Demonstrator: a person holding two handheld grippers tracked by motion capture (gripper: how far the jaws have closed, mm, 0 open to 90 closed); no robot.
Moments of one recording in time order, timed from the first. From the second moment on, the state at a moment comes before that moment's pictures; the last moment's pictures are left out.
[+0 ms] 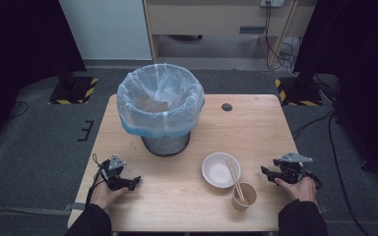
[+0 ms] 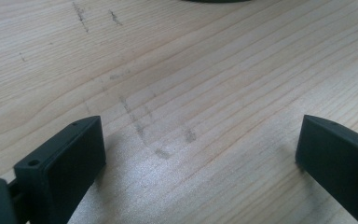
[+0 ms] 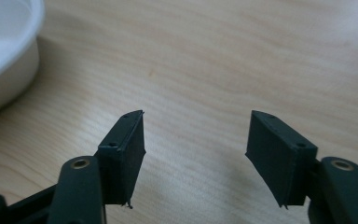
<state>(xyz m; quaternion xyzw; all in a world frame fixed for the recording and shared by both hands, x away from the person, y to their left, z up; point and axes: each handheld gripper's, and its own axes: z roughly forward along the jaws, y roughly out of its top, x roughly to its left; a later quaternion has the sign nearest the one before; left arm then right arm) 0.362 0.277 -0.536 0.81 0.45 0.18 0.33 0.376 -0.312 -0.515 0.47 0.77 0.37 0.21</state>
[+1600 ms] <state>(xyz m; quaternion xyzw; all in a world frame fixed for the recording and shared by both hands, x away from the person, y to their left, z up) 0.361 0.274 -0.536 0.80 0.46 0.18 0.33 0.328 -0.231 -0.408 0.35 0.77 0.51 0.17</state>
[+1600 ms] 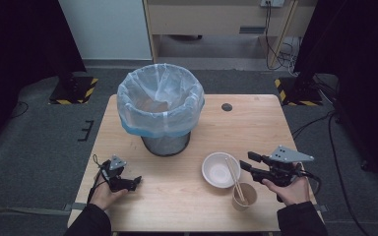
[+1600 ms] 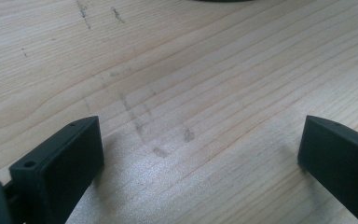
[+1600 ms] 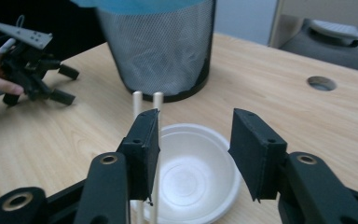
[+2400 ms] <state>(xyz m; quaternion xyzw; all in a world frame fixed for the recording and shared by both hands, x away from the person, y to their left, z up) 0.361 0.274 -0.536 0.80 0.46 0.18 0.33 0.330 -0.220 -0.429 0.34 0.79 0.49 0.11</state>
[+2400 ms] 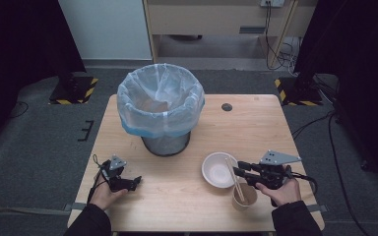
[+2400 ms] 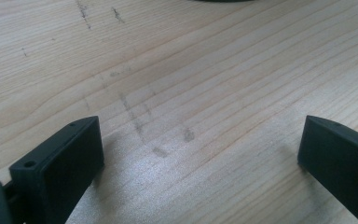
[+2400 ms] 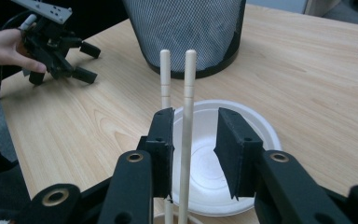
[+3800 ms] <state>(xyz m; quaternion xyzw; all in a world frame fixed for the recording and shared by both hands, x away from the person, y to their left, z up) 0.361 0.274 -0.536 0.80 0.46 0.18 0.33 0.332 -0.220 -0.438 0.34 0.81 0.47 0.07</state>
